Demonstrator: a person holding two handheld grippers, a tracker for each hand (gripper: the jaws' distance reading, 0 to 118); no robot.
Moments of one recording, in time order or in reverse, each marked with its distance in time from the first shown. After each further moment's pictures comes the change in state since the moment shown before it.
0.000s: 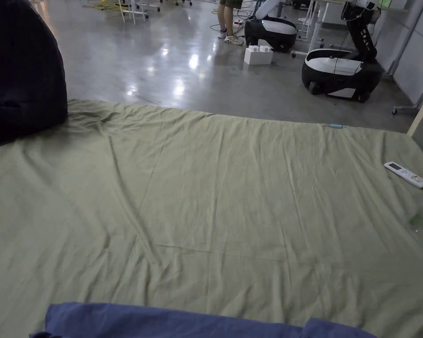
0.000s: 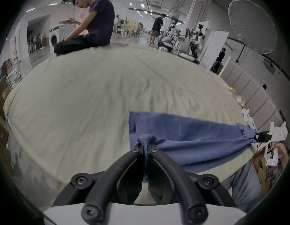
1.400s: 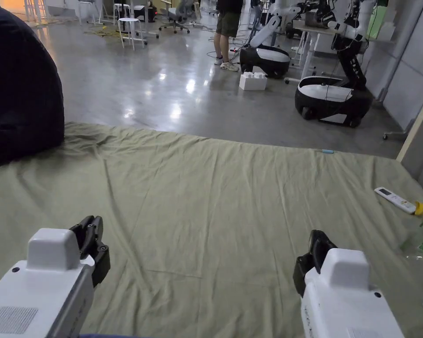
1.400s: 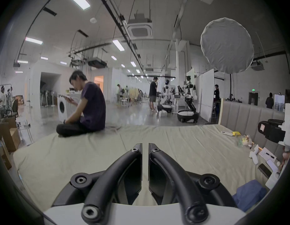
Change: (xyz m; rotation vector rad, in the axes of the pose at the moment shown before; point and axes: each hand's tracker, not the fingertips) left arm 0.165 0.104 0.038 0.742 0.130 -0.181; right arm -0.154 0.138 0.070 0.913 -0.201 -0.008
